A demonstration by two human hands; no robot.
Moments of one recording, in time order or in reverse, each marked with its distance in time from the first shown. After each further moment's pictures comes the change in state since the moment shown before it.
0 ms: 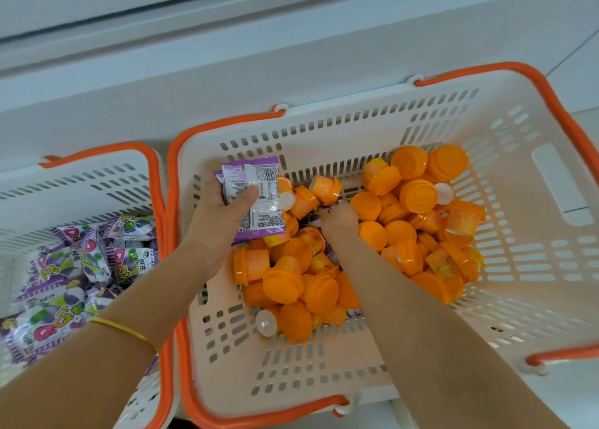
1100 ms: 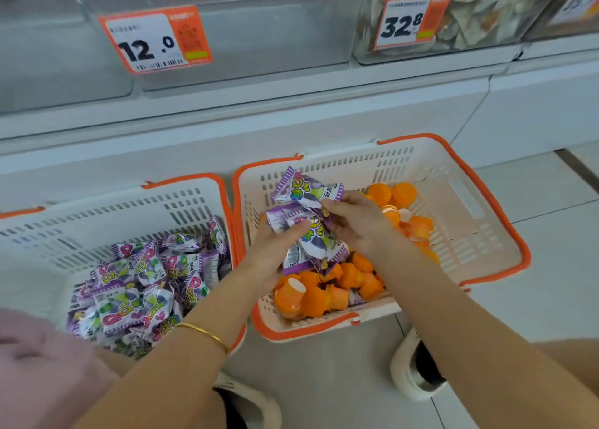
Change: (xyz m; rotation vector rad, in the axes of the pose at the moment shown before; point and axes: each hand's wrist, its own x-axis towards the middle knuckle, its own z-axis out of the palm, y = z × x) left_hand -0.107 0.012 -0.019 -0.288 -0.373 -0.065; right_hand -0.199 -0.107 -0.089 0.911 -0.214 -0.061
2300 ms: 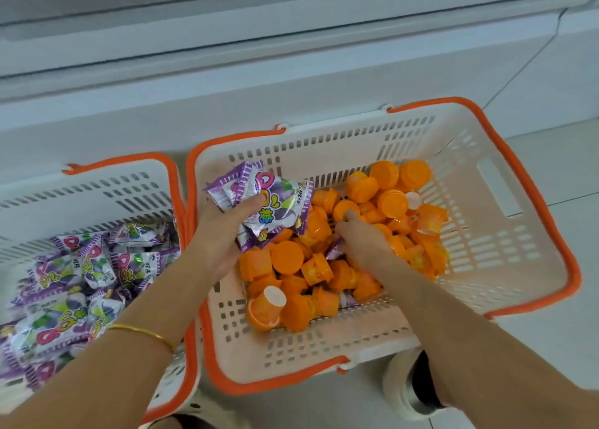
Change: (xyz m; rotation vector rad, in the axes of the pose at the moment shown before) left_hand 0.081 -0.001 -0.031 -0.076 0.079 0.107; right_hand 0.121 0.075 -0.101 -1.875 -0.117 -0.212
